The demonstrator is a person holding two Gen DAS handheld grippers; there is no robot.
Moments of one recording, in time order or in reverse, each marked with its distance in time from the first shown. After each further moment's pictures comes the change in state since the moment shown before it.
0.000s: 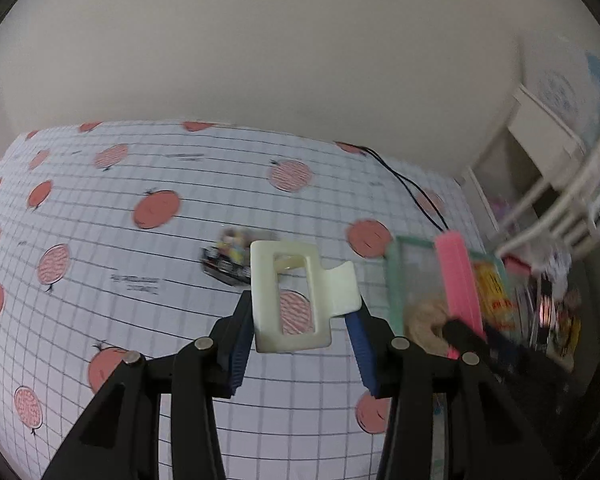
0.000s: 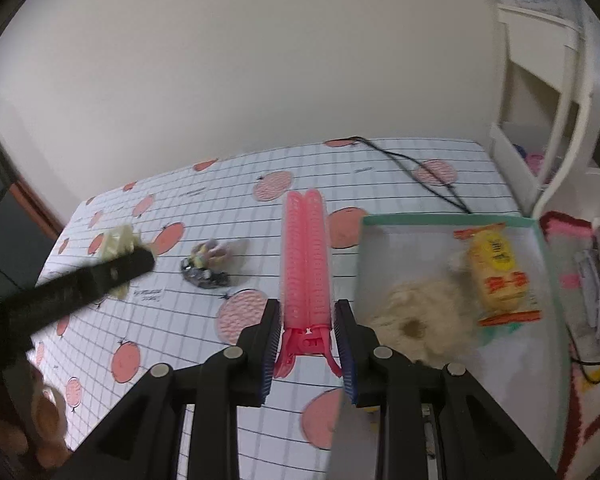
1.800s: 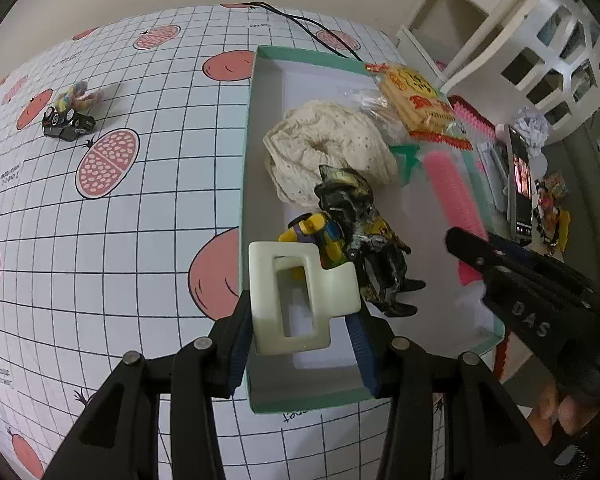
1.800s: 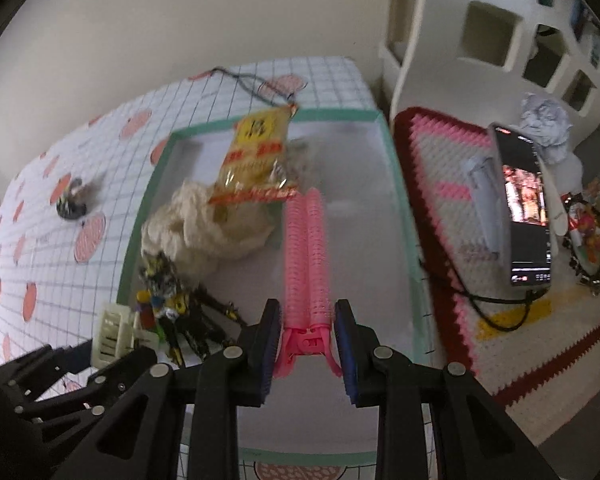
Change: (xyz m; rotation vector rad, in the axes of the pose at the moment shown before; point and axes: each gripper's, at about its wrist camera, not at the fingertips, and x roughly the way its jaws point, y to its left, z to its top) left arm 0.061 -0.122 -0.114 0.116 0.329 -0.110; right arm -0.004 -0.144 -0.056 0.023 0.230 -0.197
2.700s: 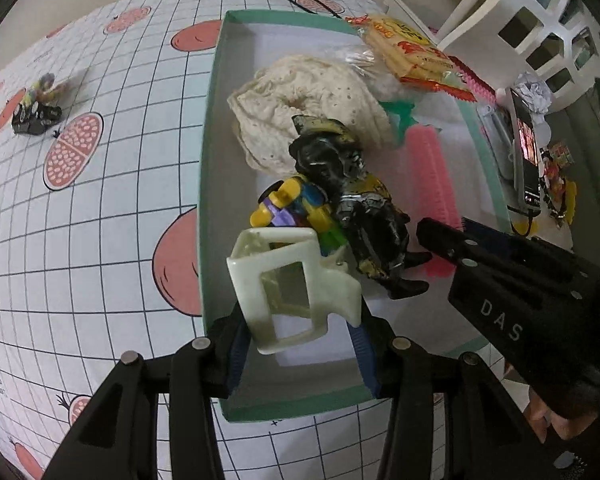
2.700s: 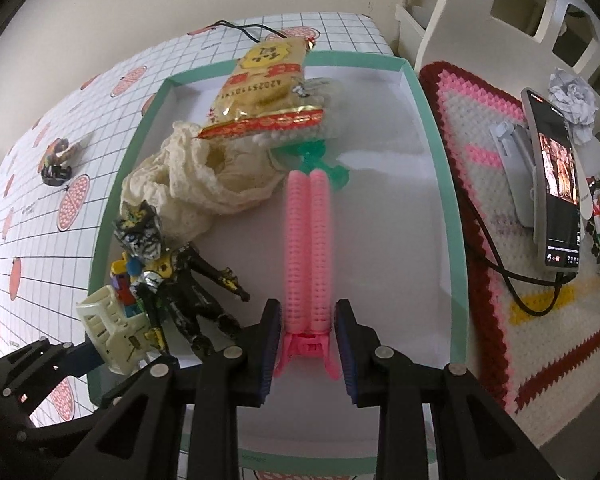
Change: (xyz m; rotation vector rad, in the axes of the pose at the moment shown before) left arm 0.028 -0.018 -0.010 0.047 0.087 -0.007; right arm 0.031 0.003 -0.007 -0.012 0.099 -0.002
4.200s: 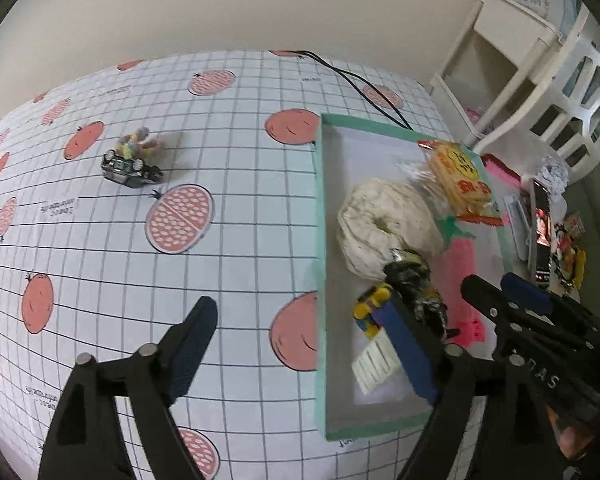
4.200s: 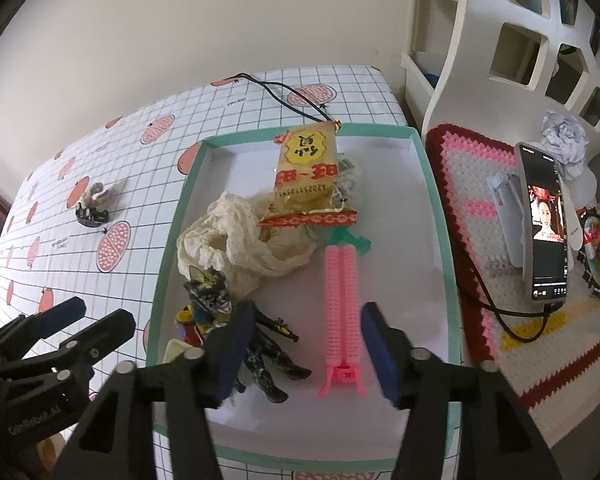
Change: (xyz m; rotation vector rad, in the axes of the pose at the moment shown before) left arm -0.065 0.062 0.035 -0.094 -0.214 0.108; right arm -0.041 0.020 0.018 0.011 -0.134 0.047
